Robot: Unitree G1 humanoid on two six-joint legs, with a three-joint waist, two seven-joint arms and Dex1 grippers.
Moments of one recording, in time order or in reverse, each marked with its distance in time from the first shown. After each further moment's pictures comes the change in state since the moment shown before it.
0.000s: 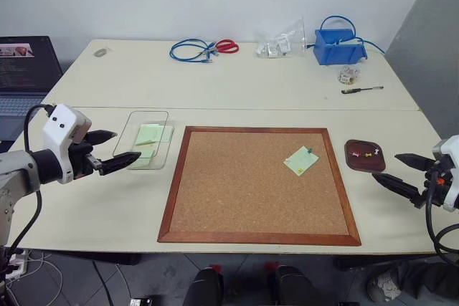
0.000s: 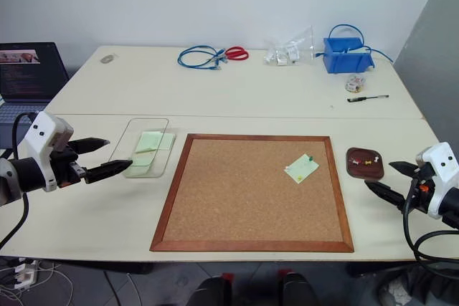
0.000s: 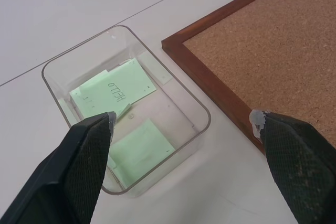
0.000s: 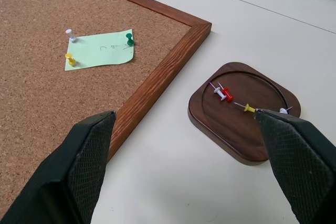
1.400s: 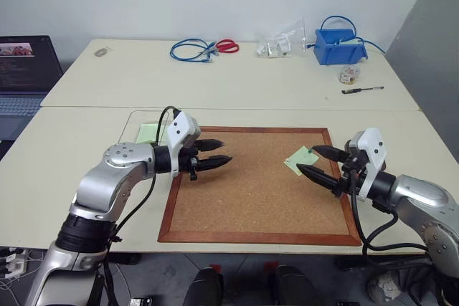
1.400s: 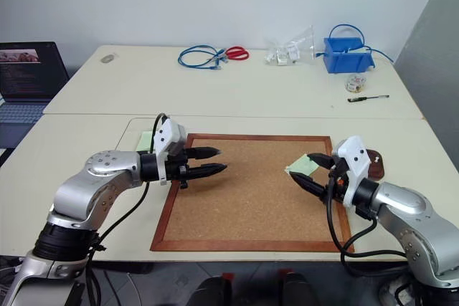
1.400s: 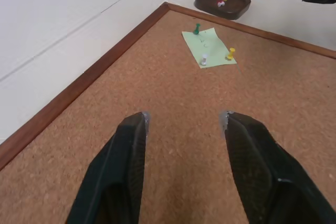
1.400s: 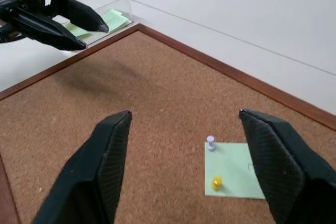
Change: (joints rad) left arm -0.338 -0.393 -0.505 -0.004 0.069 -0.130 -0.042; right arm -0.246 0.268 0.381 -0.287 0.068 0.103 -0.284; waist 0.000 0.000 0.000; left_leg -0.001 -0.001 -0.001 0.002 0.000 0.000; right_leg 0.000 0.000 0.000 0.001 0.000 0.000
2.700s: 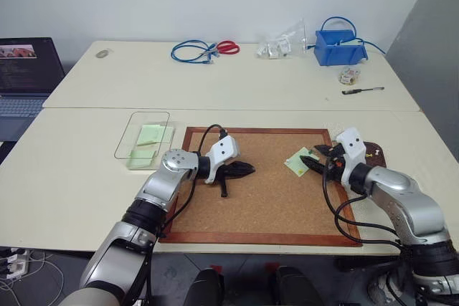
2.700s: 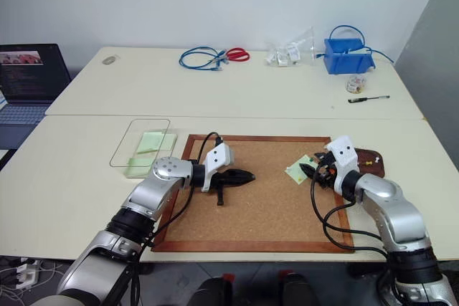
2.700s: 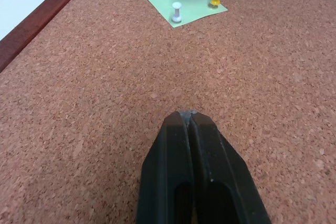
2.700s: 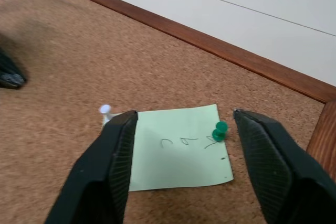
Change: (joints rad) left arm -0.117 -0.222 -0.205 0.467 0.306 -0.373 -0.112; right arm -0.156 0.078 0.154 0.468 -0.297 -0.209 -0.015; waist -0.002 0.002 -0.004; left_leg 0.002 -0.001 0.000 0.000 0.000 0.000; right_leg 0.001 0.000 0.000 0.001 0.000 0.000
